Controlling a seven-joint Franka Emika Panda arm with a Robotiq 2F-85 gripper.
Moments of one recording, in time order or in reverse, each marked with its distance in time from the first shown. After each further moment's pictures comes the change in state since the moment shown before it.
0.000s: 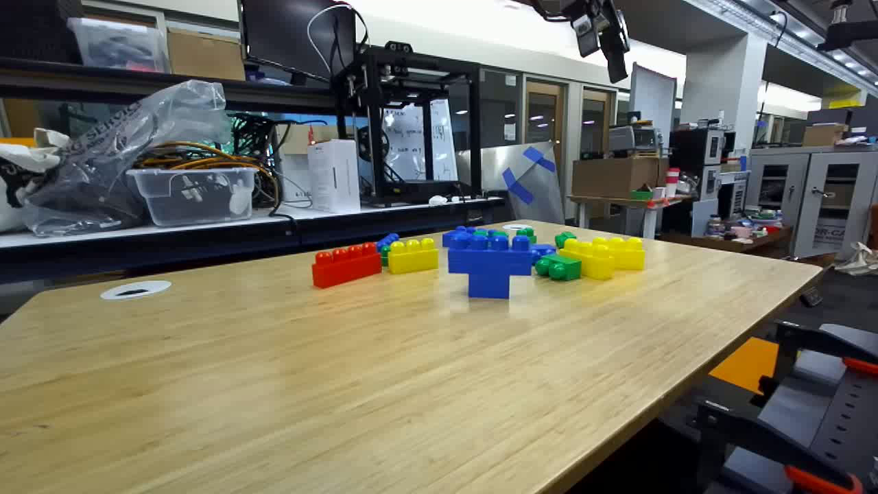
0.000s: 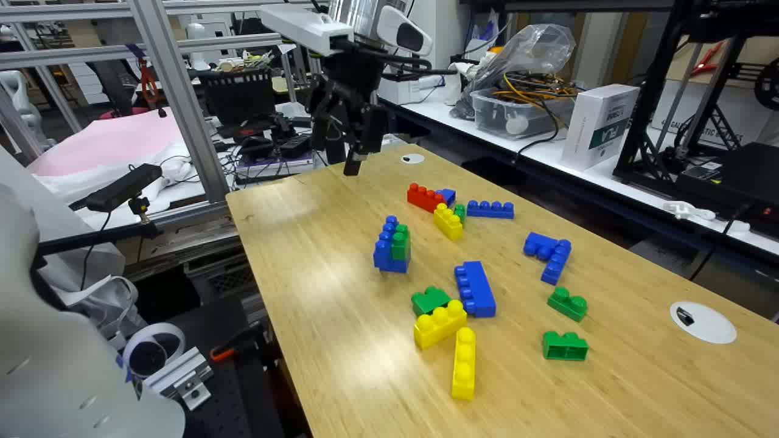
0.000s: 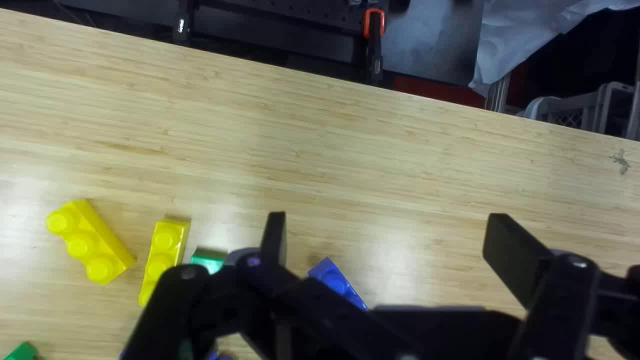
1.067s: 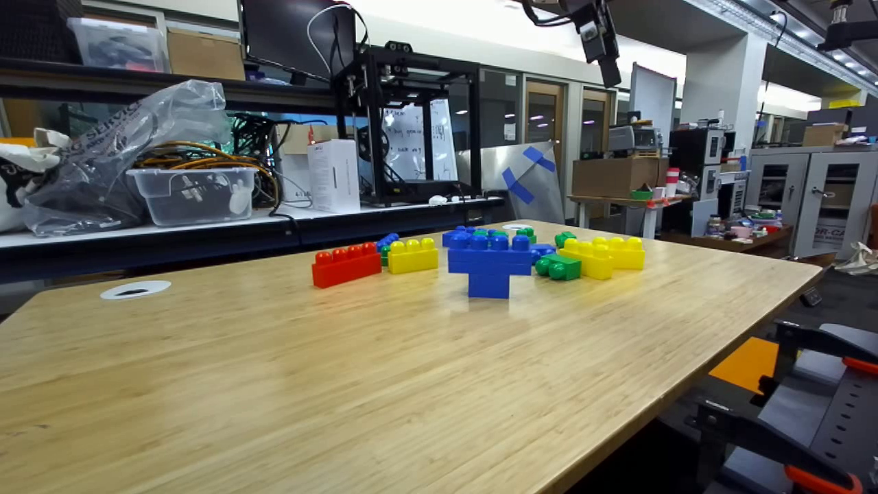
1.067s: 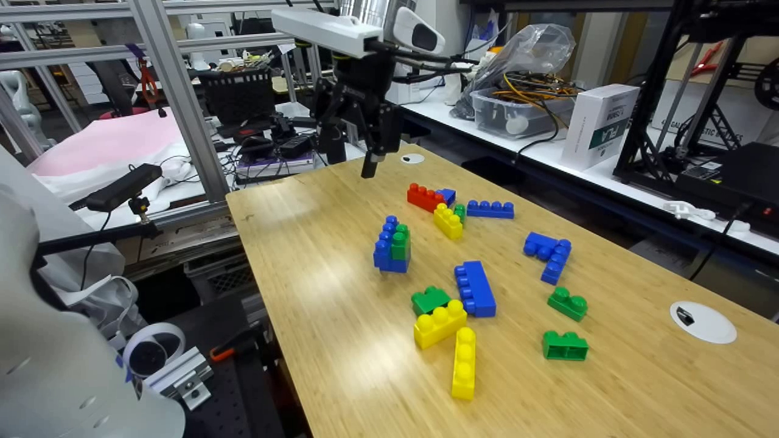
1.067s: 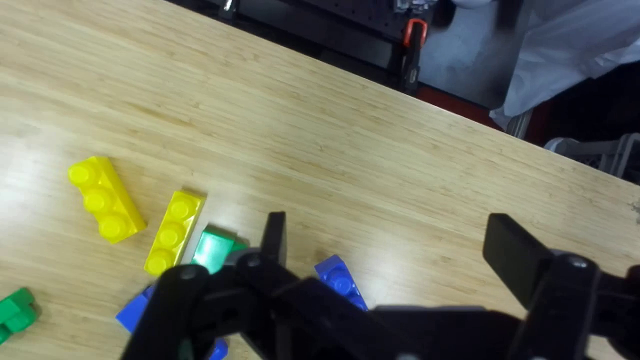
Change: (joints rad) arm -0.002 0.039 -0.002 0.034 -0.062 0.002 -0.157
